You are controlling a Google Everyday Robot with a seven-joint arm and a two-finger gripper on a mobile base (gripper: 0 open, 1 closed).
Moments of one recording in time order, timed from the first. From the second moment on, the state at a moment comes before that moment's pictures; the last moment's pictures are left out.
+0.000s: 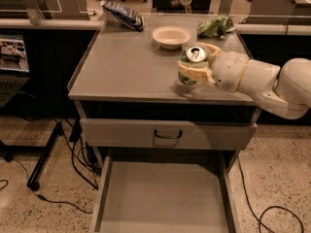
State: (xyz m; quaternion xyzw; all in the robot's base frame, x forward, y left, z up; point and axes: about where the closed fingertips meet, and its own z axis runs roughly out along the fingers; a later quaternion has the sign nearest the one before) arm 0.624 -0.099 0.918 -0.42 0.59 0.22 0.65
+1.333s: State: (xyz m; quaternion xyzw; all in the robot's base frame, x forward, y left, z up) arm 0.630 -0.095 0.916 -0.43 0.59 0.23 0.64
